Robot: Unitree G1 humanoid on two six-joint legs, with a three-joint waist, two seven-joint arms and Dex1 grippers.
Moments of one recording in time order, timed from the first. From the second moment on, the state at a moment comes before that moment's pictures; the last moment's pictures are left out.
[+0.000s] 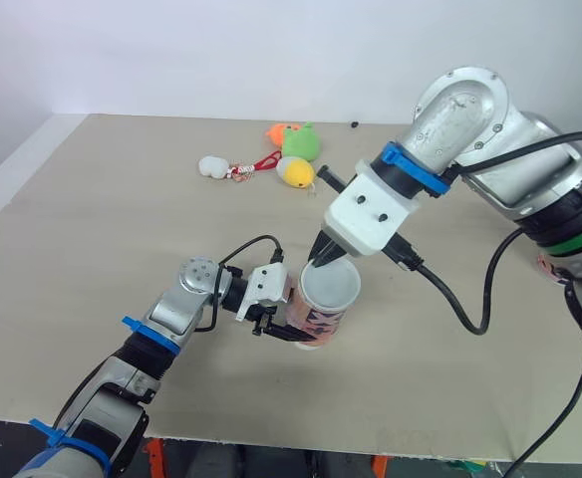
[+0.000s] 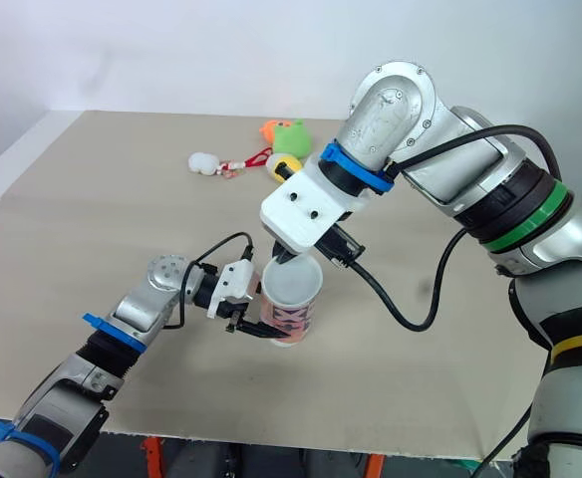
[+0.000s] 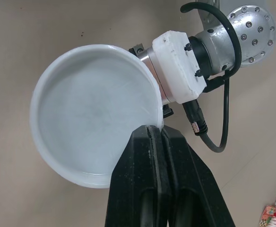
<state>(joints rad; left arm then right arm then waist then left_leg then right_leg) -0.64 0.36 -0.38 0.29 -0.18 0.02 -1.37 -1.47 -0.89 0.86 0.06 0.37 -0.07 1.57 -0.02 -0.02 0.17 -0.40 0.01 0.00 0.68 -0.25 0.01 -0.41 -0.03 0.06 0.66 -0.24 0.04</state>
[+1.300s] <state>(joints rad) -0.63 0.37 -0.37 0.29 -0.20 0.02 -1.36 -1.12 -0.98 0.42 -0.09 0.56 0.38 1.57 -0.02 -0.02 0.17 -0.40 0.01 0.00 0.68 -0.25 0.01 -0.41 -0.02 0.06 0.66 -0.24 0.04</state>
